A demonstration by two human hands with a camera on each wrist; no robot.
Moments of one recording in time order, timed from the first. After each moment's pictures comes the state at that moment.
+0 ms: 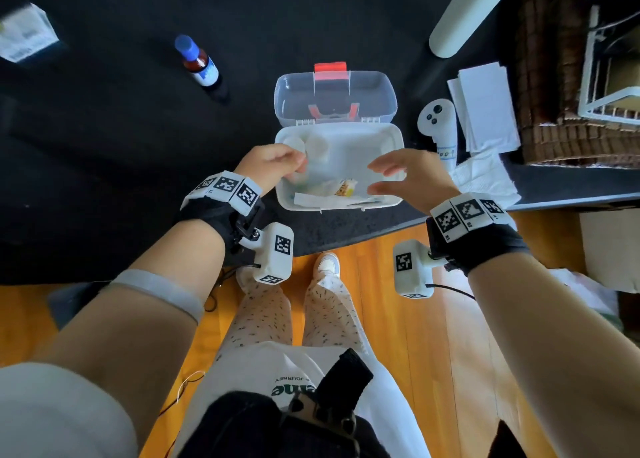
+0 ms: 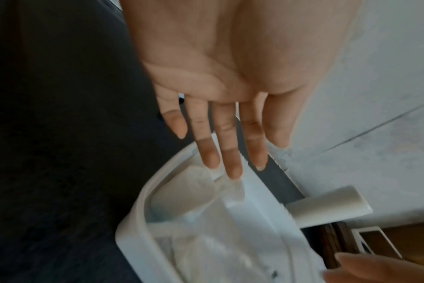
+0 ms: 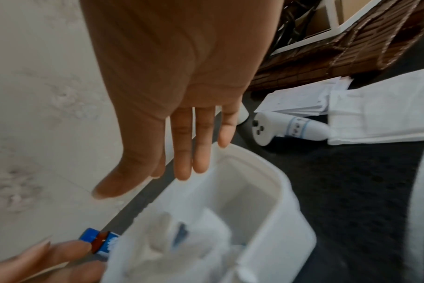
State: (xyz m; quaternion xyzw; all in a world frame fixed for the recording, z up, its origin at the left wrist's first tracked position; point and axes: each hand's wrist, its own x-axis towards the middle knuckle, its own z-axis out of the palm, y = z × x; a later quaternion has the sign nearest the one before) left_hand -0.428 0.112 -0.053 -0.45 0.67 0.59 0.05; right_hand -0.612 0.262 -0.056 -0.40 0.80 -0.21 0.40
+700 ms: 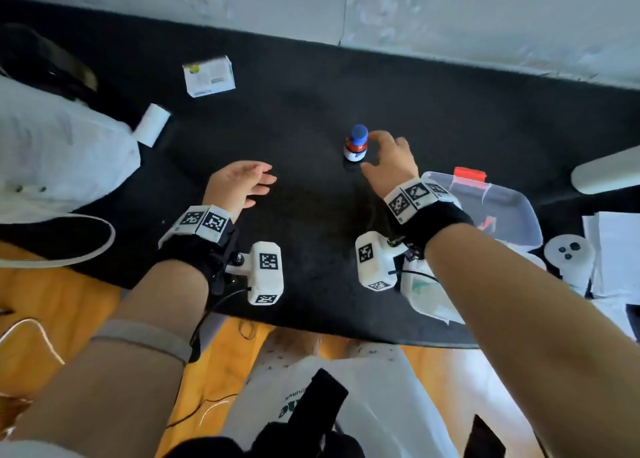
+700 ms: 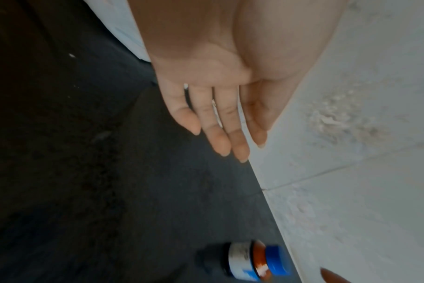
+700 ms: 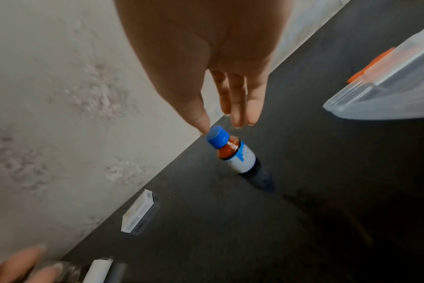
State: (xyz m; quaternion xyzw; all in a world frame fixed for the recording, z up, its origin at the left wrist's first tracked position) left_hand -0.250 -0.072 -0.029 -0.63 0.49 0.58 -0.16; right_hand -0.473 -0.030 -0.064 -0.40 0.82 -0.19 0.36
